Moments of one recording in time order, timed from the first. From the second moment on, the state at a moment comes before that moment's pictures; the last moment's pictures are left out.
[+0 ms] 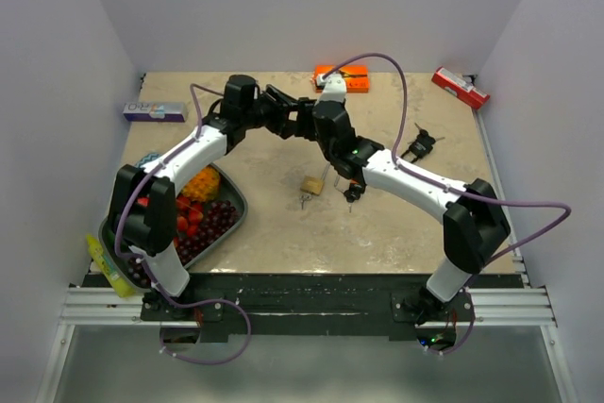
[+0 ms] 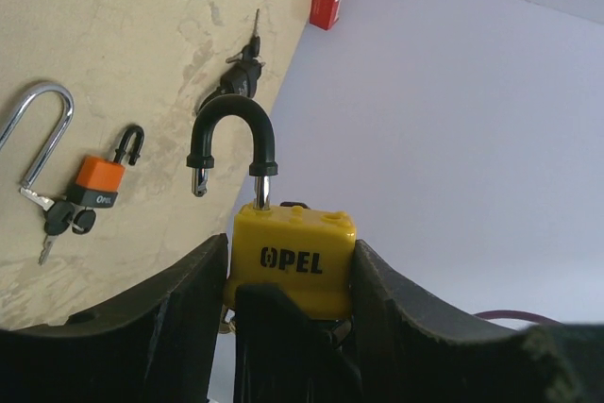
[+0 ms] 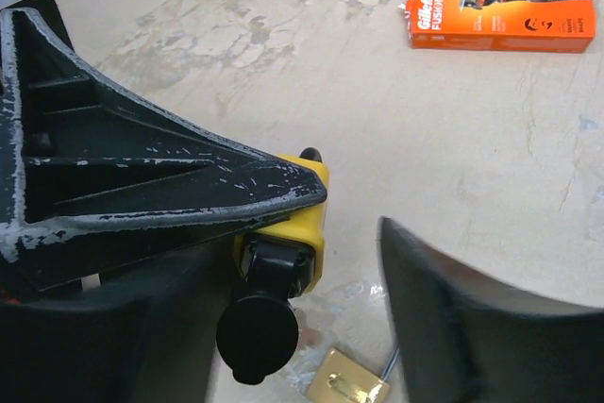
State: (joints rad) left arm -0.39 1.74 1.34 -0.06 0.47 -1.51; right arm 0.75 1.66 1.30 0.06 0.49 0.36
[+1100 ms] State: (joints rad) left arm -0.26 1.28 1.07 -0.06 0.46 -0.15; right arm 0.35 1.38 1.23 0.01 -0.48 0.62
